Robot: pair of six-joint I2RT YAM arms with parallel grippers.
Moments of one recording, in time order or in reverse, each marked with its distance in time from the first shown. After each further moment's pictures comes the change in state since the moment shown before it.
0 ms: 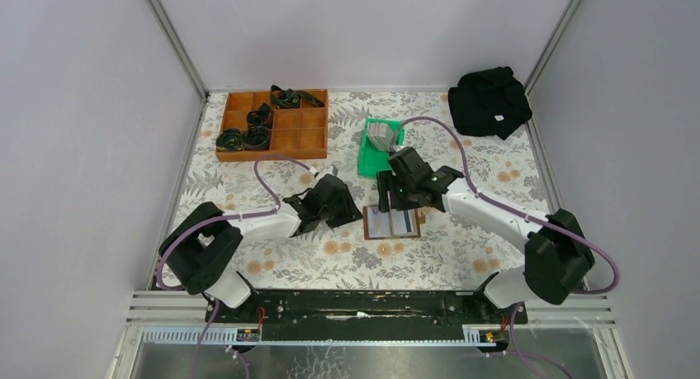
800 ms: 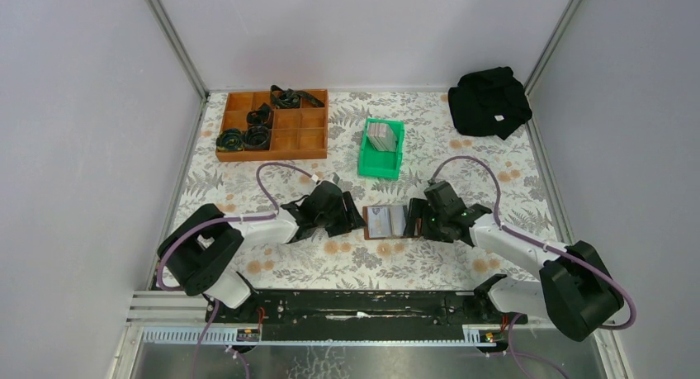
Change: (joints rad) left arm -0.008 -0.017 -0.093 0.083 0.102 -0.011; right arm -0.134 -0.268 -0.484 0.155 -0.025 0.156
